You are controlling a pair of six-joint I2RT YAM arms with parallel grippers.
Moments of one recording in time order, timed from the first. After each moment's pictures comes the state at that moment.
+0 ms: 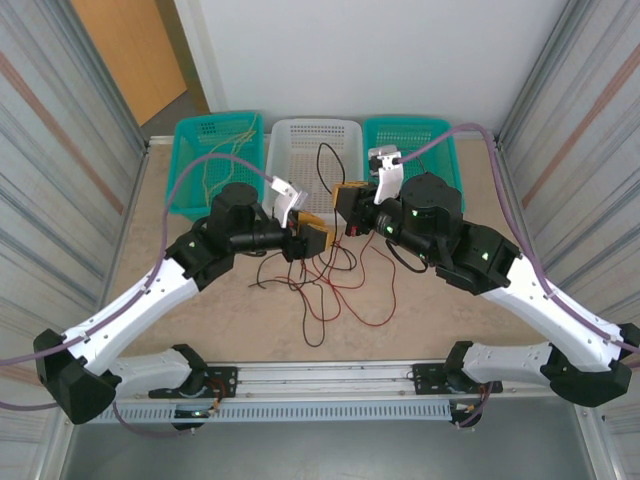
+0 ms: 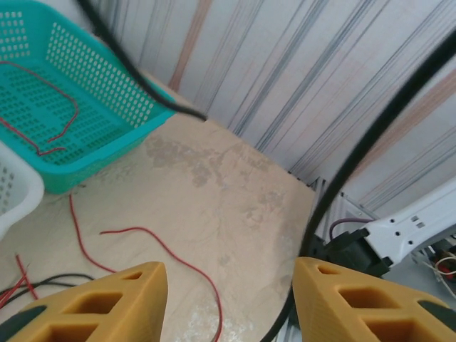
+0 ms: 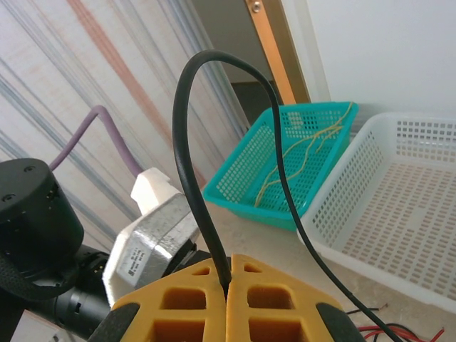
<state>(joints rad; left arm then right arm) -0.73 1.14 1.08 -0.26 0.53 -0.28 0.99 1.12 1.45 -0.52 0.21 0.49</state>
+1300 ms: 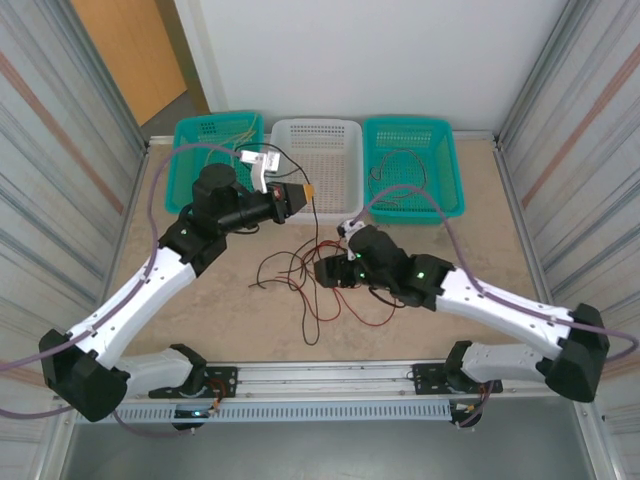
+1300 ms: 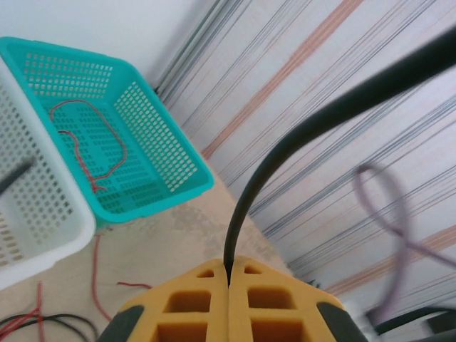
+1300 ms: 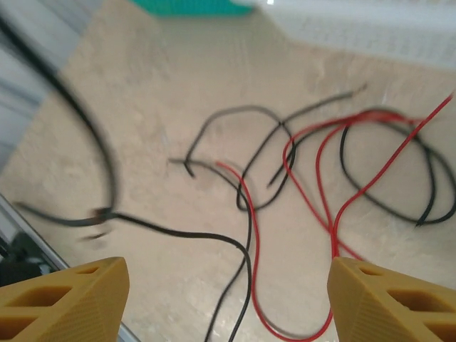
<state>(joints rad) -0.57 1.17 1.11 -0.10 0.47 -0.62 0.99 1.19 0.93 -0.43 0.07 0.63</state>
